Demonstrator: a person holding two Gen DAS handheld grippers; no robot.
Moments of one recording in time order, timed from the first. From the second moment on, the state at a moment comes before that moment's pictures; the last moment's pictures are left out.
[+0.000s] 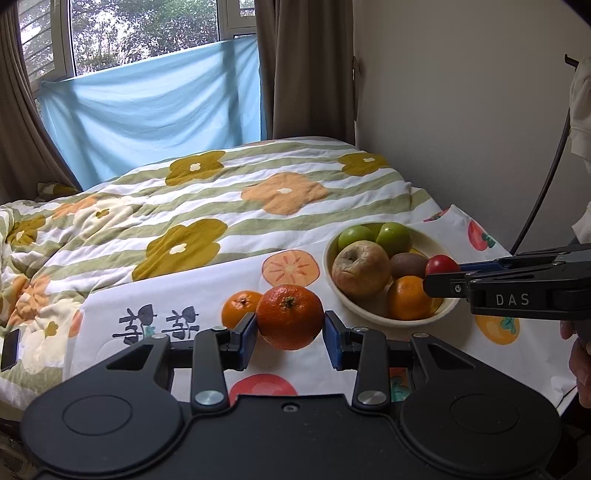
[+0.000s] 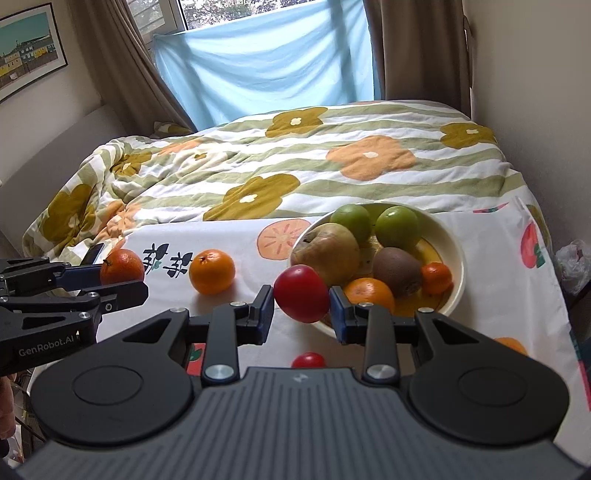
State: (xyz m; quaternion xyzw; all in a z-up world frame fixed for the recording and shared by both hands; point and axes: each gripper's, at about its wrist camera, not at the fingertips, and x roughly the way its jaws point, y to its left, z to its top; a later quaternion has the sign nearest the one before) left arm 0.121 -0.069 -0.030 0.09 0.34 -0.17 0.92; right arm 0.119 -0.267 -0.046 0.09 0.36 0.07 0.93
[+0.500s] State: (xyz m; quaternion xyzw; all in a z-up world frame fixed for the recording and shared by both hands) left arm 0.136 -0.178 -0.033 0.09 0.35 -0.17 0.92; right arm 0.134 -0.379 -0.047 0.08 0.35 0.08 0.93
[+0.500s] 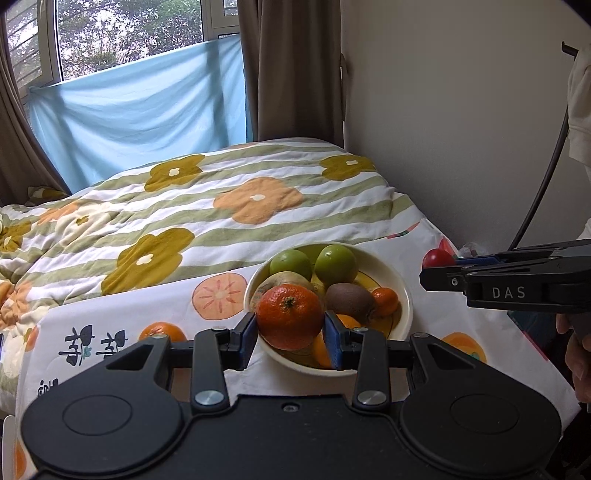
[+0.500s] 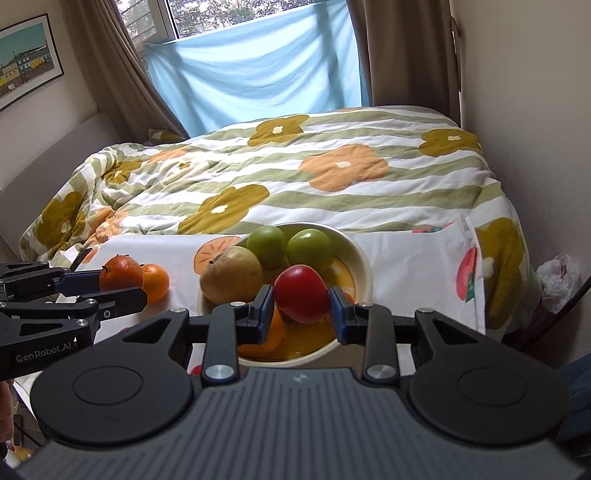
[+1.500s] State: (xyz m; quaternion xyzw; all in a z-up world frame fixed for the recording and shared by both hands) left arm 0.231 -0.272 -0.096 0.14 0.37 -0.14 0.91; right arm 0.204 -0.436 -0.093 0.08 0.38 0.09 0.92
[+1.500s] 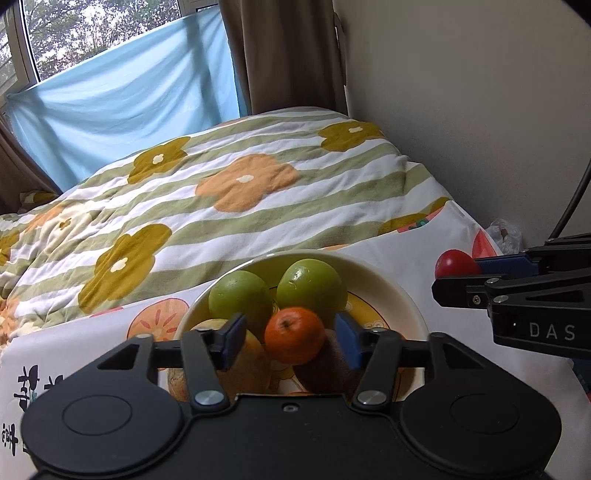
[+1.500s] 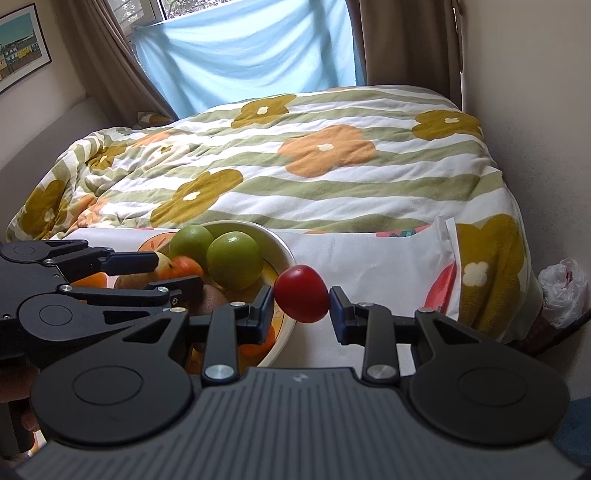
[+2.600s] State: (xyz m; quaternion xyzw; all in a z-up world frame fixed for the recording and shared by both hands) left arm 0.199 -0.181 -0.070 0.06 0.38 -0.07 0.92; right arm 0.238 -0.393 -0.111 0.04 0.40 0.14 0.90
